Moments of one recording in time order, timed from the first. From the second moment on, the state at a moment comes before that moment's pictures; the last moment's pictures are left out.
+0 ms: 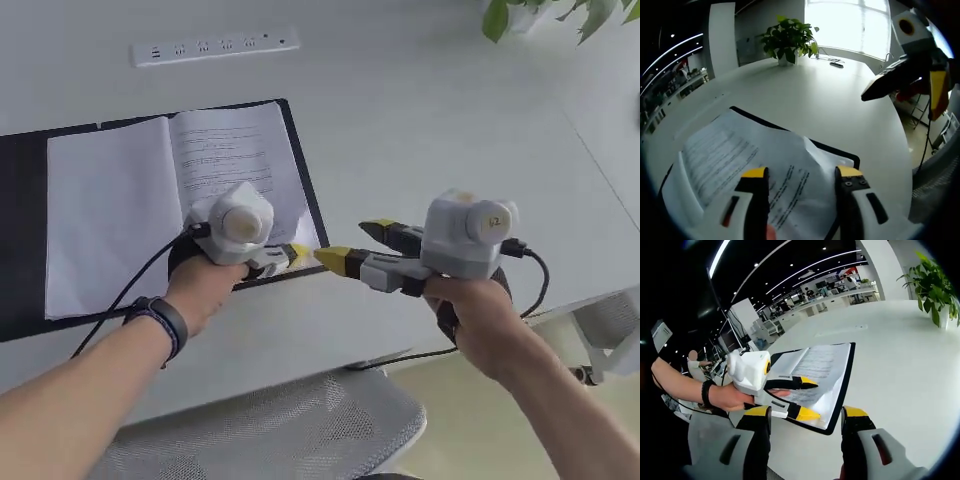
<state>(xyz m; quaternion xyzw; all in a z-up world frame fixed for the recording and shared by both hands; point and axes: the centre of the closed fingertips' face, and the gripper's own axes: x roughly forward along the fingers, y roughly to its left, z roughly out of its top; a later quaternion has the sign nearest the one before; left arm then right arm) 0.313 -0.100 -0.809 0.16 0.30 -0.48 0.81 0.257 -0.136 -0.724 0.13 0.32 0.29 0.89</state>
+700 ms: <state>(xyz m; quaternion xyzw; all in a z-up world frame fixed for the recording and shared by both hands) 0.314 -0.101 -0.808 0.15 0.30 -0.48 0.81 0.318 -0.117 -0.768 0.21 0.35 0.31 0.86</state>
